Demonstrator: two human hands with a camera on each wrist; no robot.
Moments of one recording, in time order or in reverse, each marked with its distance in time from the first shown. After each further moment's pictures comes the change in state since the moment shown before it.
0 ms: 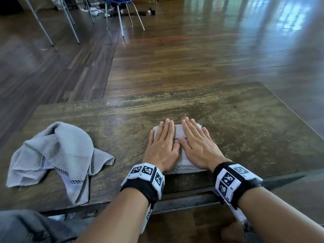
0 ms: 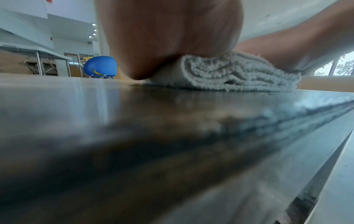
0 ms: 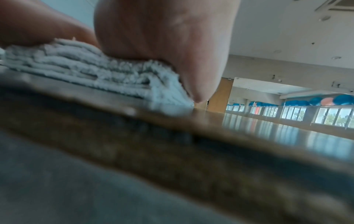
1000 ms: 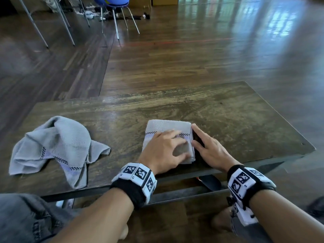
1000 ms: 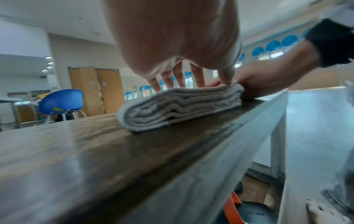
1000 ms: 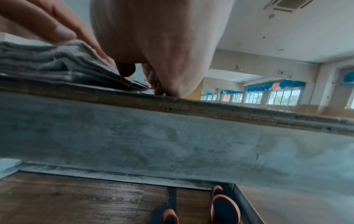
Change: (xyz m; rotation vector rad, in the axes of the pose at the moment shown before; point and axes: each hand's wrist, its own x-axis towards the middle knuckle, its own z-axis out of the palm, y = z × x) left_hand -0.047 0.032 -0.018 -0.044 0.129 0.386; right_hand -0.065 0.041 -0.021 0.392 0.077 0.017
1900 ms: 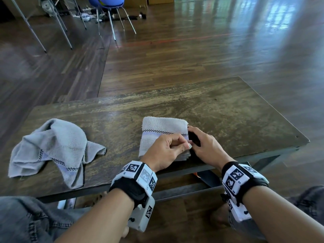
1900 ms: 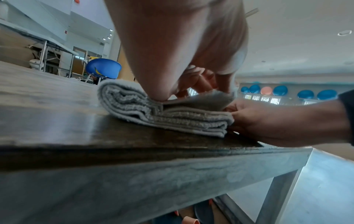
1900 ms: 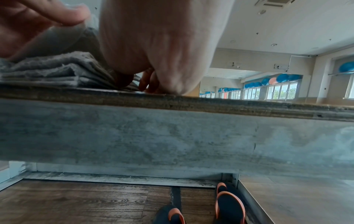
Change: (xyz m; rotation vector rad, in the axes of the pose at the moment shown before) left_hand 0.003 0.026 0.009 -0.915 -0.060 -0.262; right_hand -0.008 0.000 0.000 0.021 0.085 -0.029
